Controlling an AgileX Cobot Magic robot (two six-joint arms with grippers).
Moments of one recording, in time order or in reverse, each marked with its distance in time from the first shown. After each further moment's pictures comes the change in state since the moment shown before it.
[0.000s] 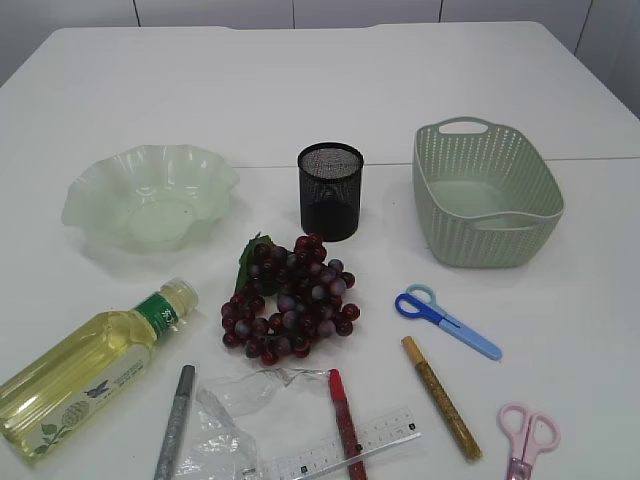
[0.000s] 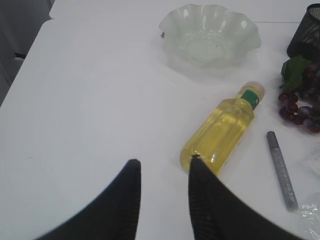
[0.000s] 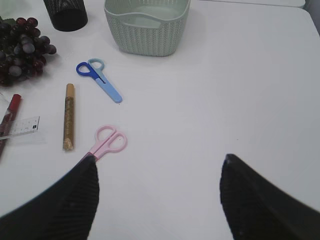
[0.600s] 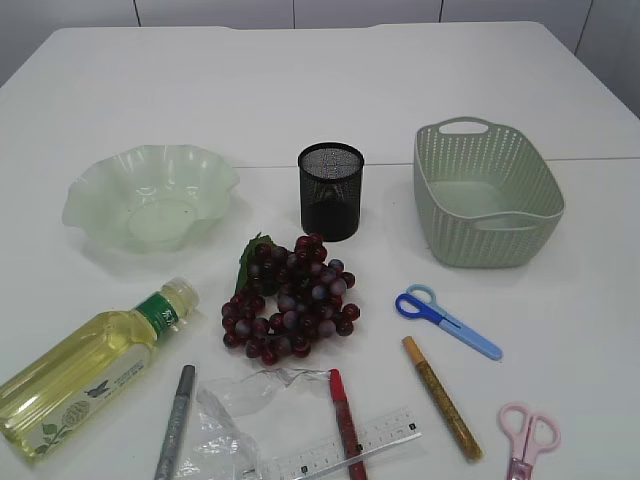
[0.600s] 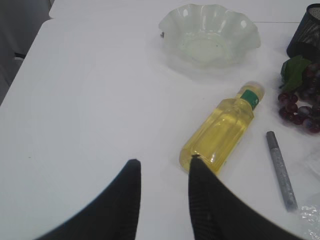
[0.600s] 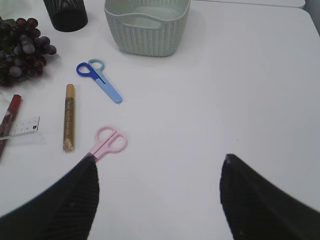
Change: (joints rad) left arm 0.000 0.000 0.000 -0.002 0.000 0.000; right arm 0.000 0.000 0.000 0.000 0.000 0.000
